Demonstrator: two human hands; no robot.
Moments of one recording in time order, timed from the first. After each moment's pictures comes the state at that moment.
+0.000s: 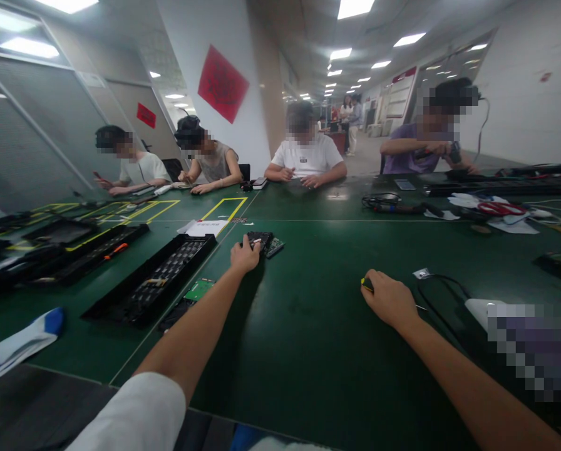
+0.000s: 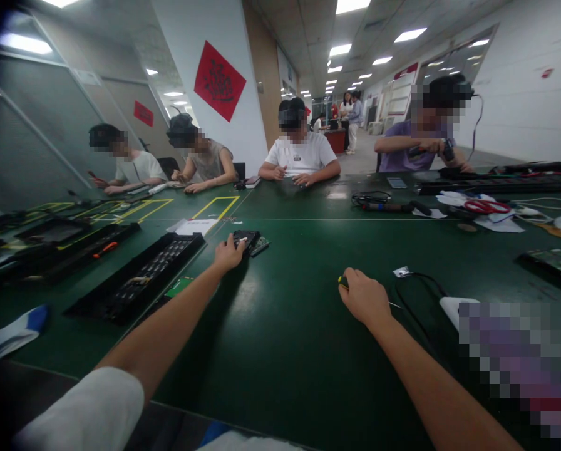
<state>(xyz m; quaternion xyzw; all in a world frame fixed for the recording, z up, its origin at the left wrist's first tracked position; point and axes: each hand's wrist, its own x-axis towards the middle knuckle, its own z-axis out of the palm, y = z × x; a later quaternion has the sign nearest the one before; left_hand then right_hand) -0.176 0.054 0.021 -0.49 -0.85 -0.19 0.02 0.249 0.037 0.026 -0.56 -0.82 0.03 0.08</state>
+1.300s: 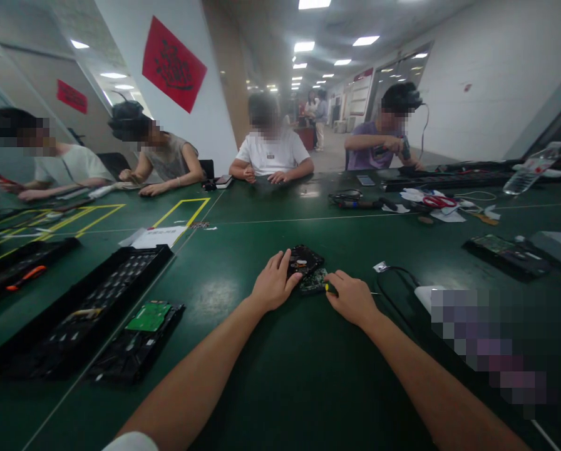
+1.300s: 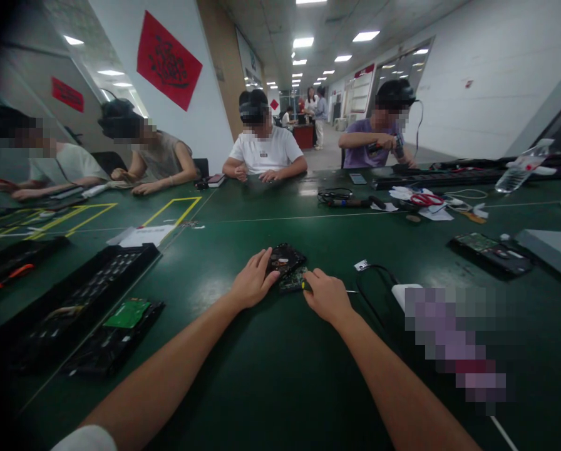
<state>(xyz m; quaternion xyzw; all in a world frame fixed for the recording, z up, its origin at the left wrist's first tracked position) -0.002 0.045 0.004 -0.78 -0.59 -0.22 -0.03 0.252 0.033 0.033 -0.50 -0.86 0.02 0.12</state>
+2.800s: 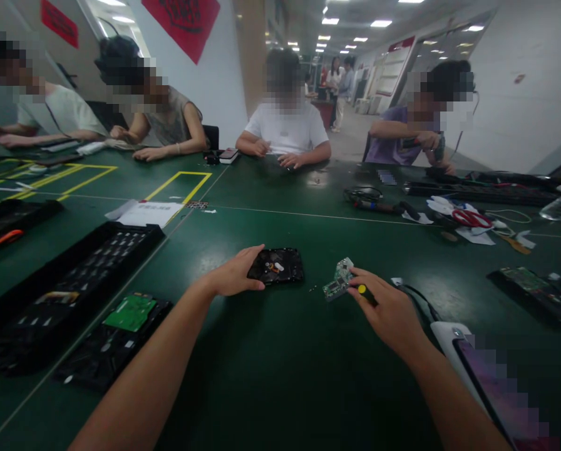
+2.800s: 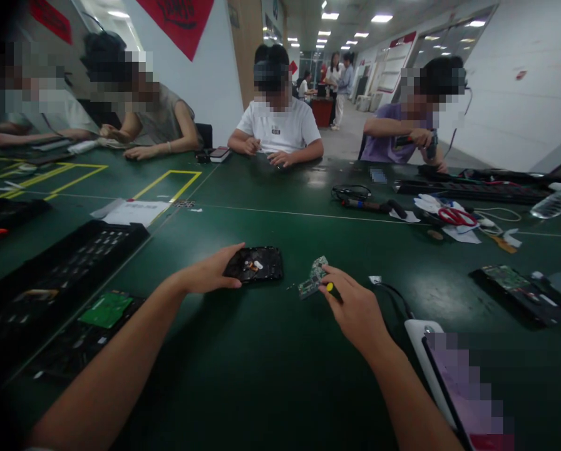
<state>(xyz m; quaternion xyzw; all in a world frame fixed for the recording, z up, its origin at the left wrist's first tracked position) -0.116 0.066 0.044 -0.77 -0.59 -0.15 -0.22 0.278 0.060 0.086 -0.44 -0.86 0.10 0.25</state>
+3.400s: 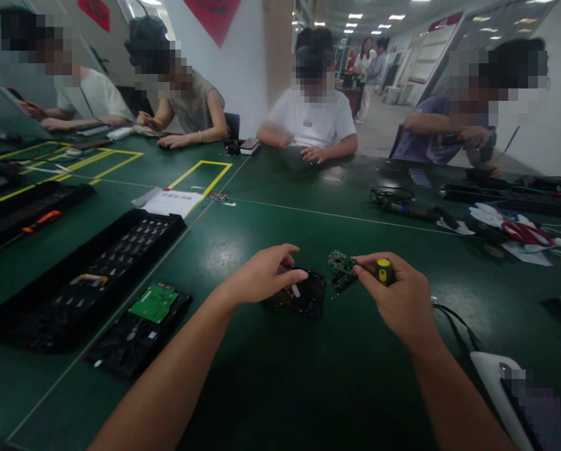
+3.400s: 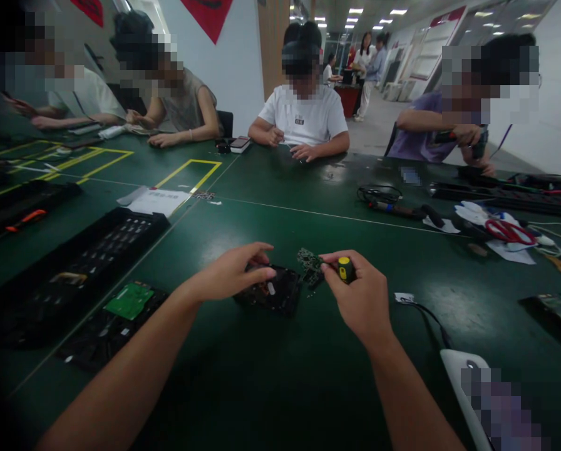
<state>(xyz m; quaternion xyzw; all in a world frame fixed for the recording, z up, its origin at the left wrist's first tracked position) -0.082 0.051 0.102 -0.69 -0.59 -0.27 -0.32 0.200 0.092 0.120 -0.49 -0.76 0.19 0.39</state>
